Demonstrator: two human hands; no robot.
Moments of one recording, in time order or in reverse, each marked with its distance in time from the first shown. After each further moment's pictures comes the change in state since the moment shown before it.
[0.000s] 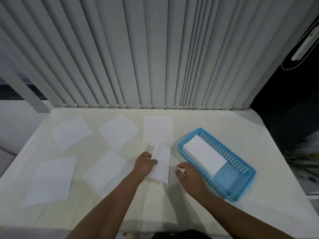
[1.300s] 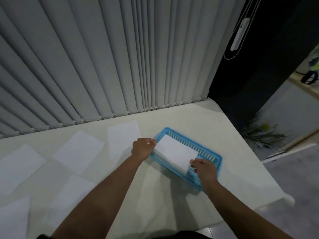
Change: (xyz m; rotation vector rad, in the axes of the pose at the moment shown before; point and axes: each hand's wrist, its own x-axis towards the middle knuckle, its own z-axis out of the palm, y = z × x) left_hand 0.046 0.106 0.069 0.249 -0.161 0.287; right_hand -0.002 0.057 -0.088 0.768 0.499 0.637
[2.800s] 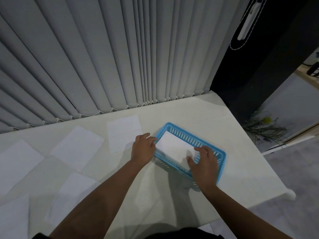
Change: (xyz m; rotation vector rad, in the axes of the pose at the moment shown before) left_hand -0.003 -0.022 0.009 0.342 0.083 0.268; right_hand 0.001 0.021 0.017 -0.688 0.242 -0.589
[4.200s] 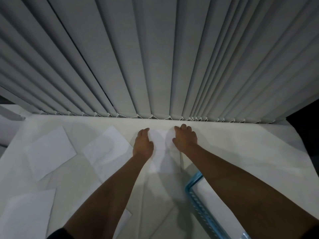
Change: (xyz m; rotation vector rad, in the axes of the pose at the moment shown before) left_hand 0.115 -0.134 -0.045 -0.228 0.171 -0.448; right_hand 0.172 -0.206 0.191 -0.524 -0.655 -0.569
